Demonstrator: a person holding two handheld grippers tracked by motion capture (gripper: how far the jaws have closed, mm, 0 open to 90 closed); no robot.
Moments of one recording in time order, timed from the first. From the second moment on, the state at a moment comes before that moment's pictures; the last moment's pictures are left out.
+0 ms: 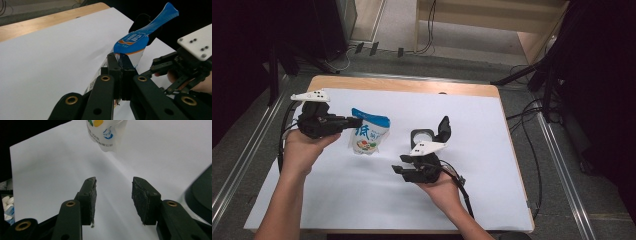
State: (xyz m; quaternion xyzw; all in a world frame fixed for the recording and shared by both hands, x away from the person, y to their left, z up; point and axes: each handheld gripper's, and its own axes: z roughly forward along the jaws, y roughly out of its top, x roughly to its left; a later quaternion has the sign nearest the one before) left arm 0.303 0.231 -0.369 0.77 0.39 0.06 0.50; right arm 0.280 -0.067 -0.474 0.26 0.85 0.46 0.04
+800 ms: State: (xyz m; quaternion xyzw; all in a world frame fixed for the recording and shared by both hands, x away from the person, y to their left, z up) left arm 0.292 0.216 -0.356 0.77 0.38 0.04 0.52; right arm 0.295 0.000 -0.509 0.31 0.82 0.47 0.09
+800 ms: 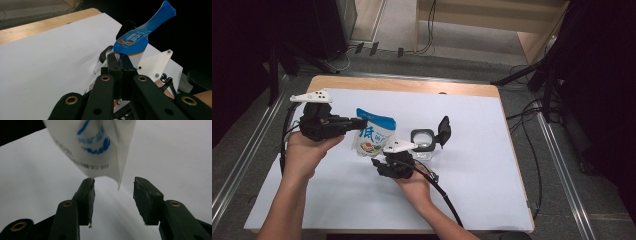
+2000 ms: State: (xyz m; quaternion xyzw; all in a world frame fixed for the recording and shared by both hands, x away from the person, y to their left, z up) left arm 0.306 0.208 -0.363 0.75 0.39 -0.03 0.54; right arm 0.301 0.002 -0.527 0.39 0.76 0.50 0.17
